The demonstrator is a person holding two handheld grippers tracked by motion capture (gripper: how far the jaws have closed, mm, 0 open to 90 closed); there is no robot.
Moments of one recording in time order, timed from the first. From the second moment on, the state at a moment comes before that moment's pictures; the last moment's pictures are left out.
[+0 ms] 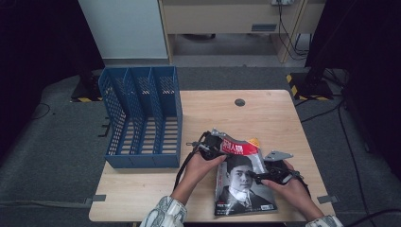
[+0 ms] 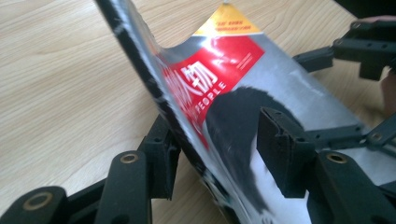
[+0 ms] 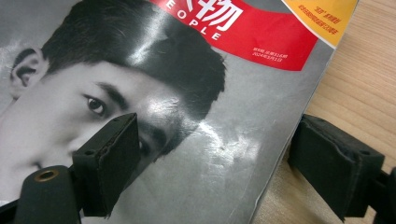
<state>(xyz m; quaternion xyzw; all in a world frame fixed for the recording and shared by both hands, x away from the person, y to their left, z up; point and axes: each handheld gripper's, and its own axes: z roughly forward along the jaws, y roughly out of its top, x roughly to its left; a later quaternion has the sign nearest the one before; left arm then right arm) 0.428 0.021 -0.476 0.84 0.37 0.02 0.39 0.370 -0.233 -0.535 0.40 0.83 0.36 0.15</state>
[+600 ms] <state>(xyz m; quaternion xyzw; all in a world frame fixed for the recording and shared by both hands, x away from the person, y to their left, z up) 0.447 0.005 -0.474 0.86 0.36 0.00 0.36 0.371 -0.233 -0.536 0.40 0.83 0.37 0.15</state>
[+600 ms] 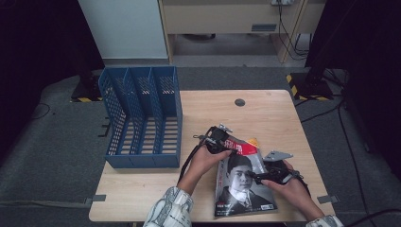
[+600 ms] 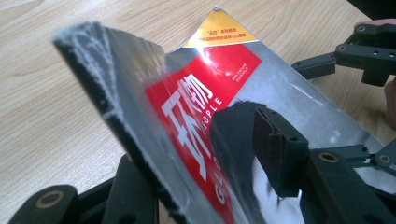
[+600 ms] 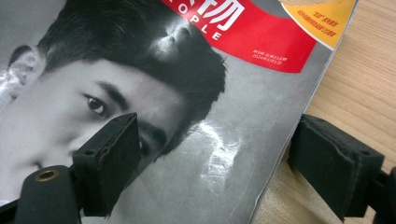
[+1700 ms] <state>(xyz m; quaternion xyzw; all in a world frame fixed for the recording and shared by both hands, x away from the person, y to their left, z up) 0.468 0.000 -0.485 0.86 0.38 -0.05 0.32 0.370 -0.233 -0.536 0.39 0.83 0.37 0.14</state>
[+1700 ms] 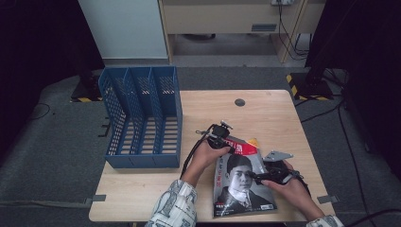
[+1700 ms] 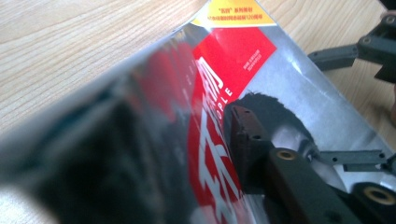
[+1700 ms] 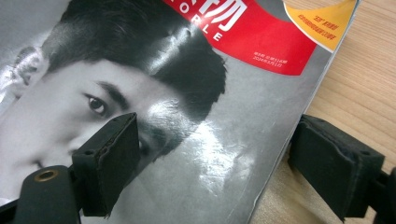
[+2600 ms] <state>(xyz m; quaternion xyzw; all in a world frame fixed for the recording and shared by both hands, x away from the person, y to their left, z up) 0.445 -0.014 -0.445 0.83 0.38 -0.07 0.40 0.376 -0.273 -0.517 0.46 0.78 0.39 0.17</state>
